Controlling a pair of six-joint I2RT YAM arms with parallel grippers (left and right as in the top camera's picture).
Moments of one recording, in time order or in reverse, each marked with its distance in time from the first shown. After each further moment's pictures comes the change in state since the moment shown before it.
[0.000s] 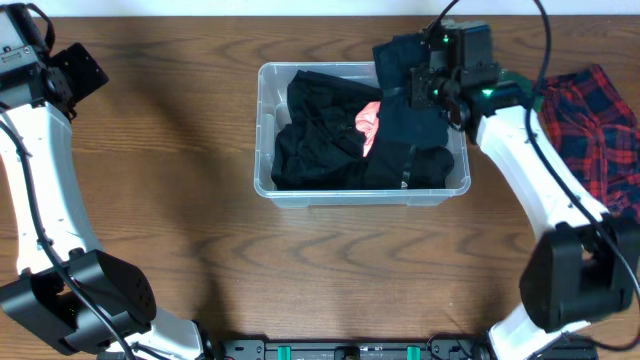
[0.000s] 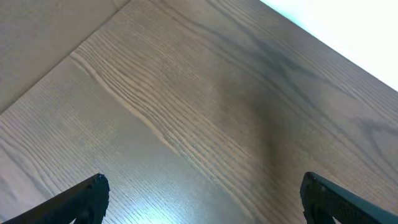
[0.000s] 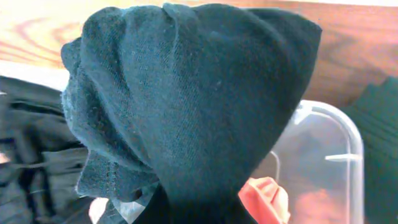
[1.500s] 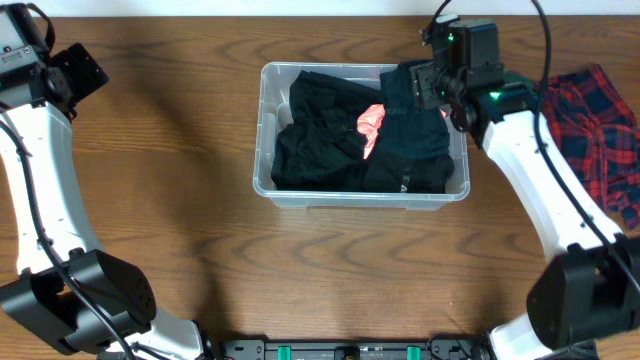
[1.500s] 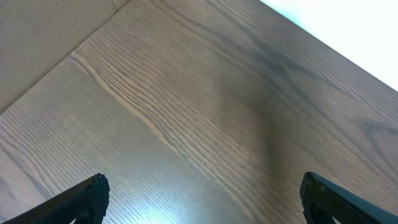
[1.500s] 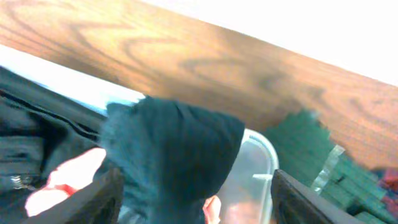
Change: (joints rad) left arm 0.000 0.000 0.000 0.000 0.000 0.000; right arm 0.011 -0.093 0.004 -0.032 0.148 -0.249
